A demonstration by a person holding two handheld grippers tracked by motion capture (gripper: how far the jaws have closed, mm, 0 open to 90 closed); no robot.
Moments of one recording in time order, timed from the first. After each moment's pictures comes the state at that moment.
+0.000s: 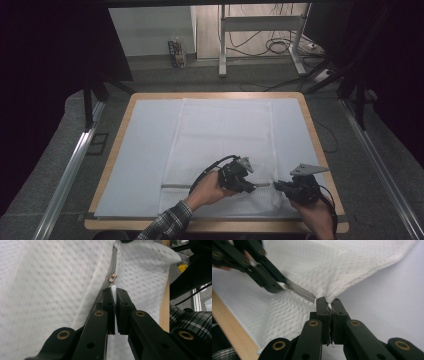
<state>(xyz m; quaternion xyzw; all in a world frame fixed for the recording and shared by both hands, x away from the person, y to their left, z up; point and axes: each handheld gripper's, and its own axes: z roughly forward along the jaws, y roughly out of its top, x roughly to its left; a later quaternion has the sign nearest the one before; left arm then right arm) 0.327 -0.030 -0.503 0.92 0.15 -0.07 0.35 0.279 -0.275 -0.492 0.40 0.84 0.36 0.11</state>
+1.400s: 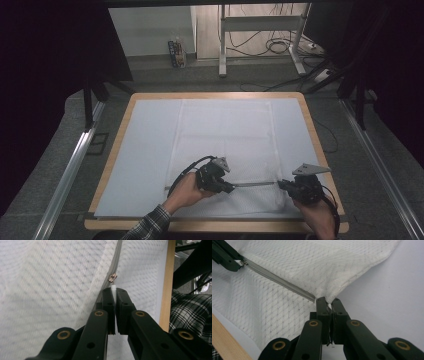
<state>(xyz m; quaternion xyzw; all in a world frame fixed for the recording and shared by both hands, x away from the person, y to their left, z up) 0.320 0.032 -0.507 0.92 0.18 -0.07 0.33 0.280 -0.279 -0.493 0.41 0.83 0.35 0.14</state>
